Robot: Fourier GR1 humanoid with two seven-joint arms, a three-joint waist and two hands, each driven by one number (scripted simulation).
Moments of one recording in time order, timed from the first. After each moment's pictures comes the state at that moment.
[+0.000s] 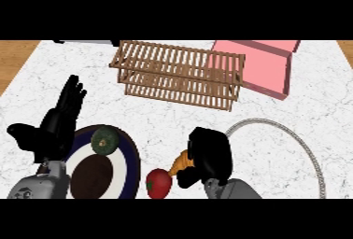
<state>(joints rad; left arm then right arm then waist) -0.13 0.15 0.01 -1.65 0.00 0.14 0.16 -0.31 -0.02 0.67 -1.57 0.98 0.10 0.97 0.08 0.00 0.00</state>
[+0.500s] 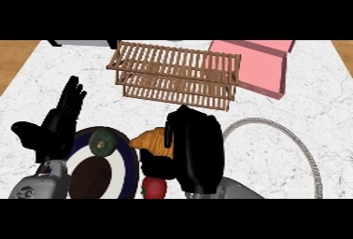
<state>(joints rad) -0.13 0.15 0.01 -1.63 -0.01 0.15 0.16 -0.57 -0.01 0.73 -1.73 1.01 -0.09 1.17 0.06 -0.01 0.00</state>
